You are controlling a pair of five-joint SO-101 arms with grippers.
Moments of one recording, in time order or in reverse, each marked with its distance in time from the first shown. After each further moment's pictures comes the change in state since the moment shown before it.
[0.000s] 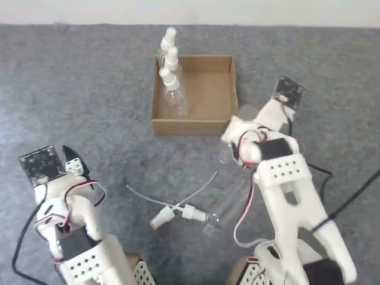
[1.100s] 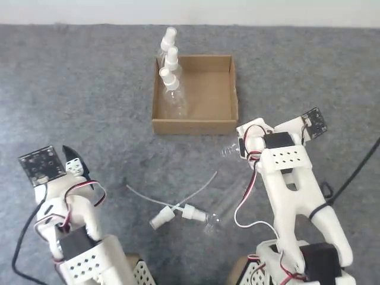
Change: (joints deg) left arm 0.0 0.0 0.0 0.0 0.0; right arm 3.4 6.2 0.0 0.3 -31.4
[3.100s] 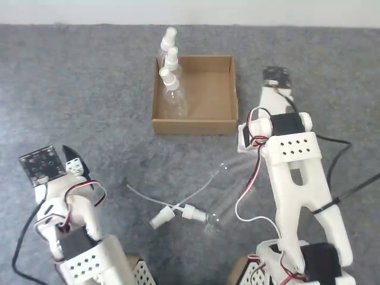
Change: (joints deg) left arm 0.0 0.0 0.0 0.0 0.0; right arm 0.0 0.0 -18.4 27.5 67.9
